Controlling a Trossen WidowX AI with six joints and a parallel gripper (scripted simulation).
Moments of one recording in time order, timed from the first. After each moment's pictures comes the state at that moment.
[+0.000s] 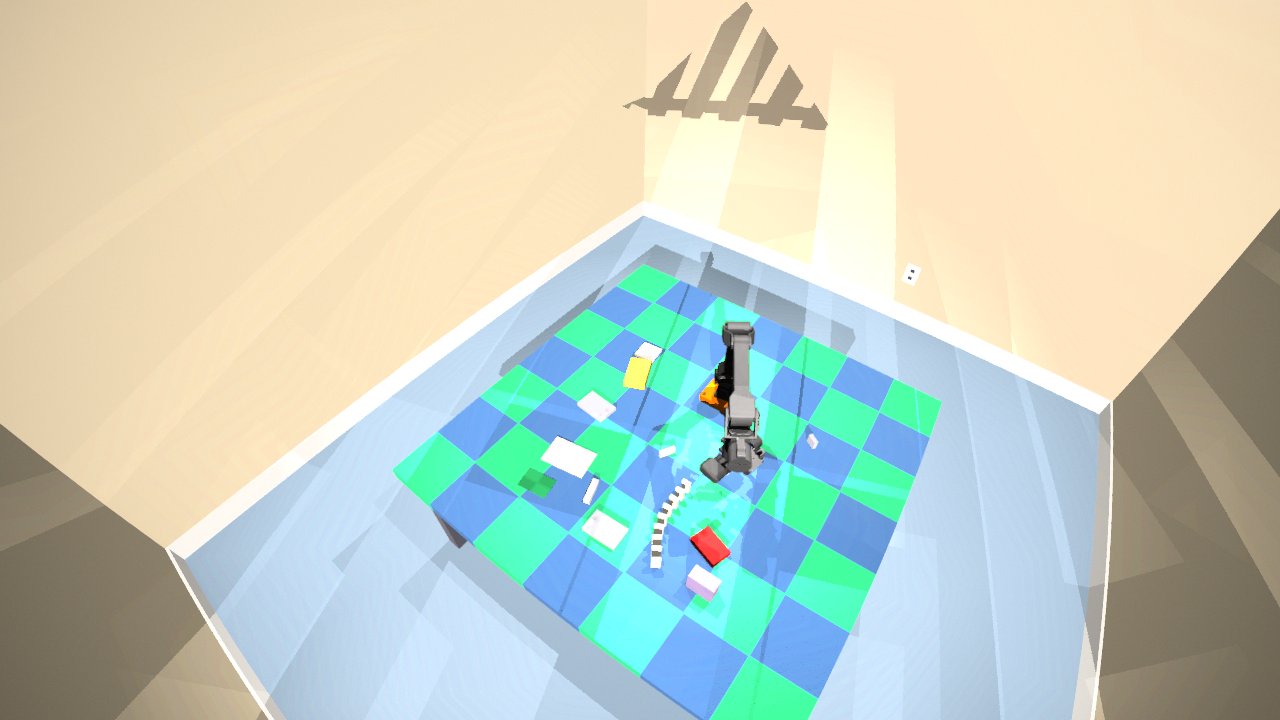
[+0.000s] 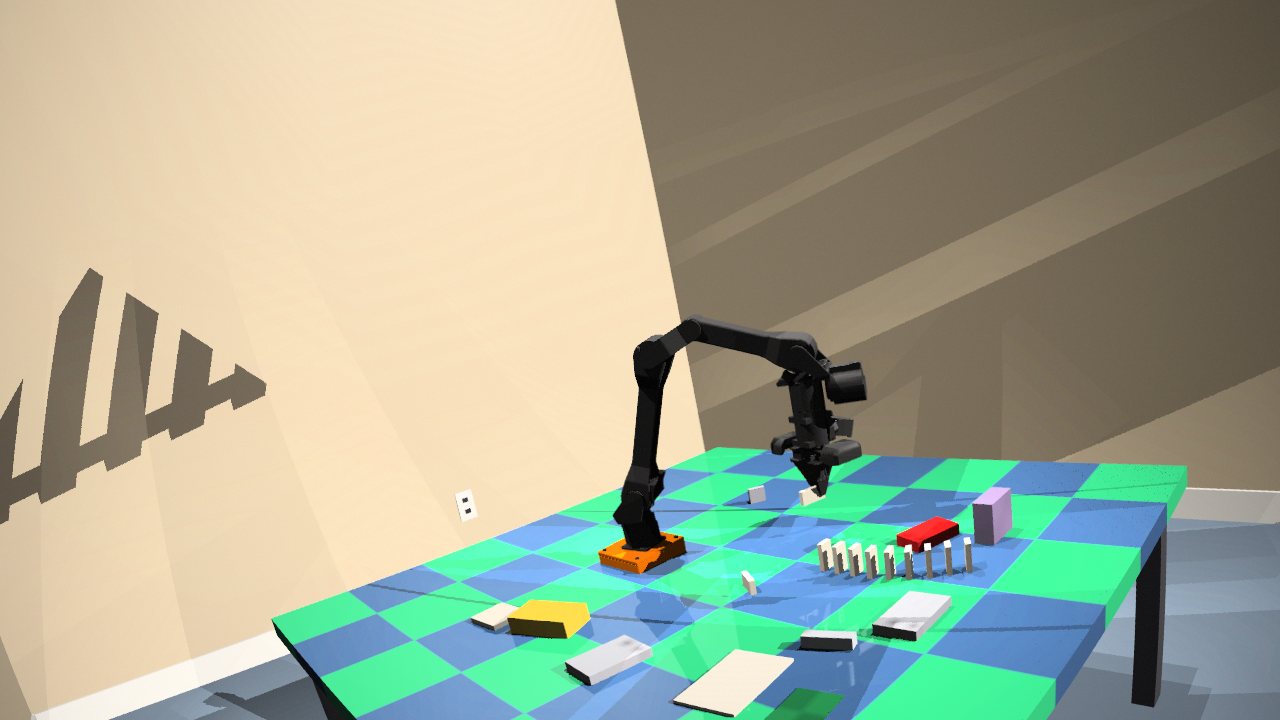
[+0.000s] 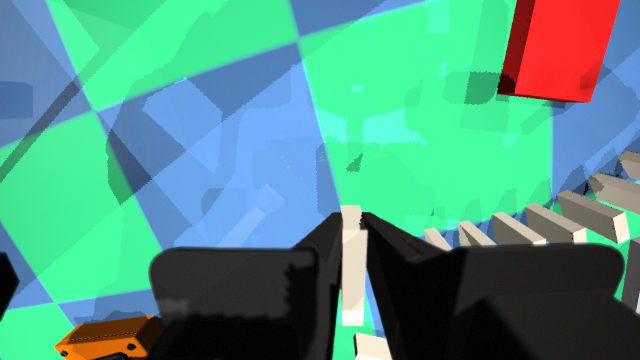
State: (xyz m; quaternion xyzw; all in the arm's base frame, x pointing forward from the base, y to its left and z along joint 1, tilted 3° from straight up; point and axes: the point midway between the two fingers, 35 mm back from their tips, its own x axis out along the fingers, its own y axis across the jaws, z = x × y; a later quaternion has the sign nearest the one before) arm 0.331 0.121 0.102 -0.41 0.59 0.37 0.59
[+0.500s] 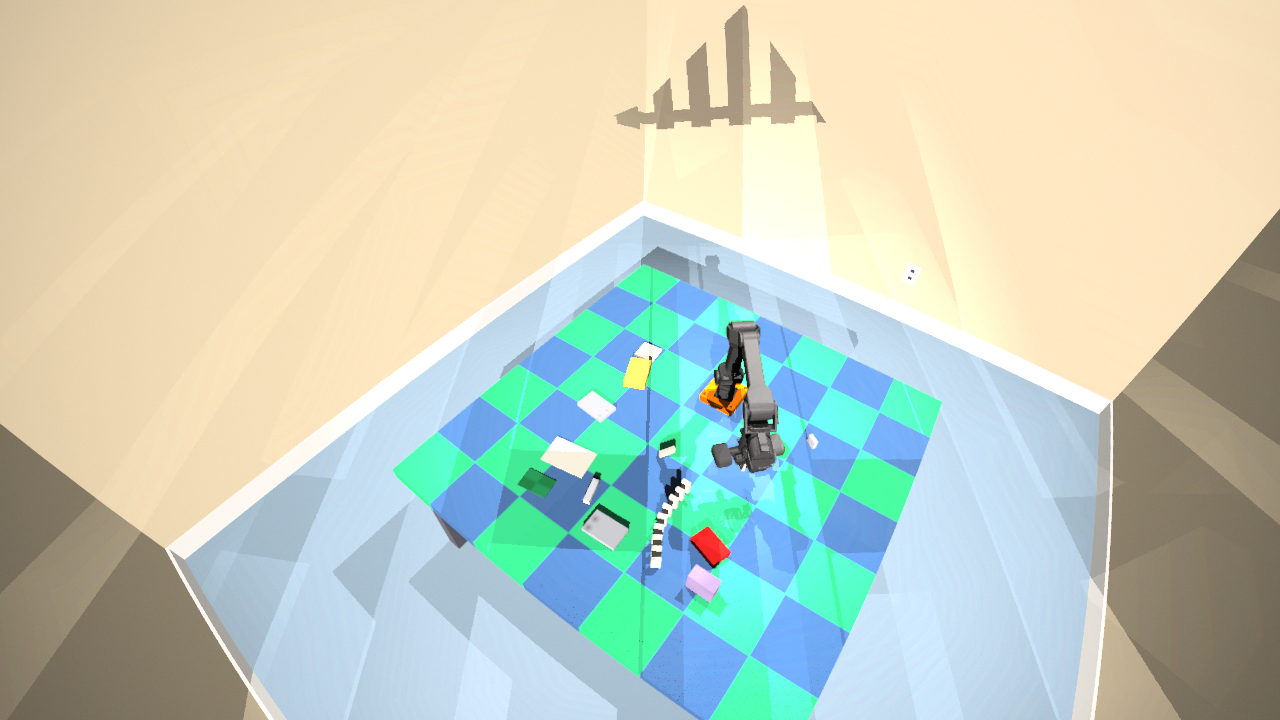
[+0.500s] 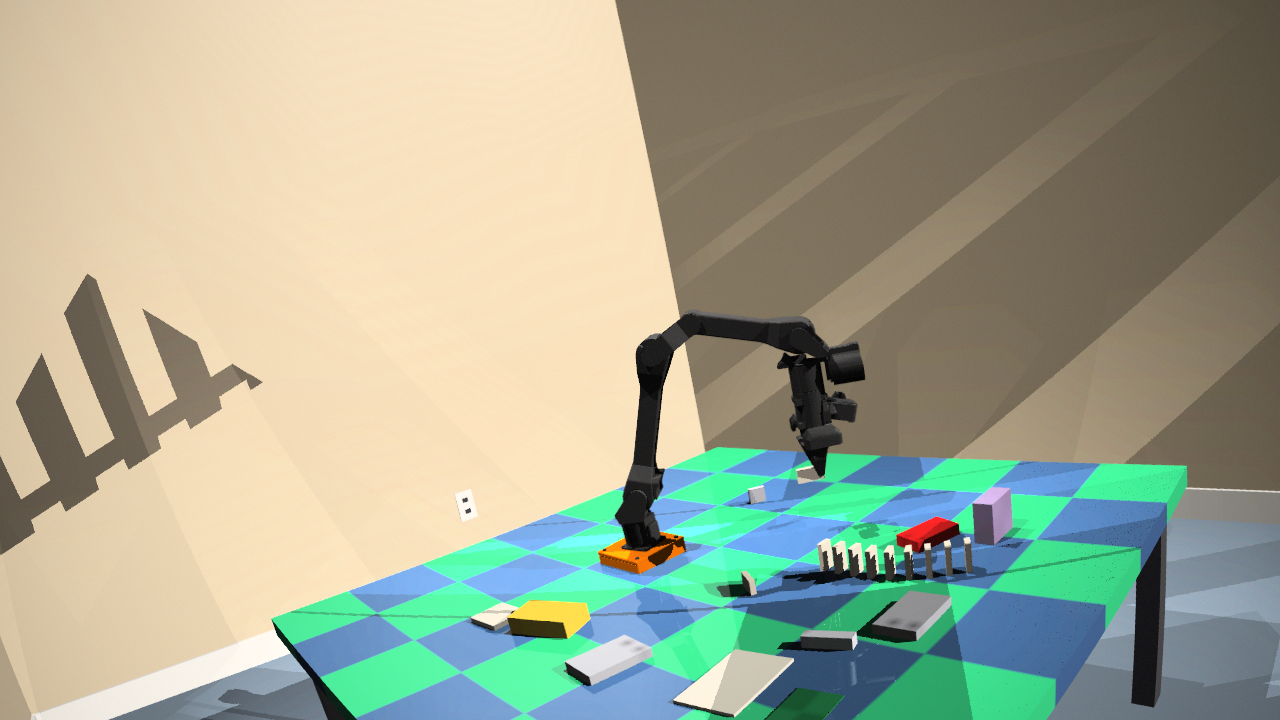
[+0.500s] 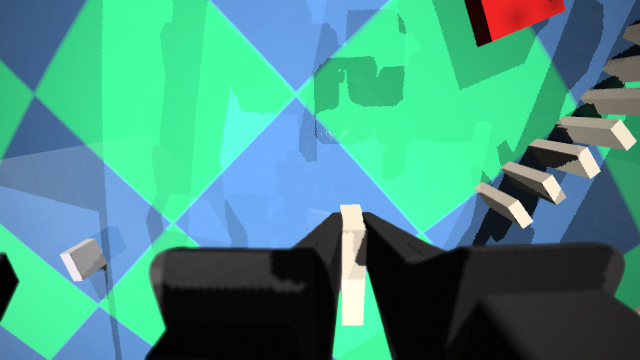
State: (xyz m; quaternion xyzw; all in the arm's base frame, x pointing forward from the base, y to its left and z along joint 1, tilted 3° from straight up) arm 0.315 0.159 0.125 -0.25 0.66 0.22 0.67
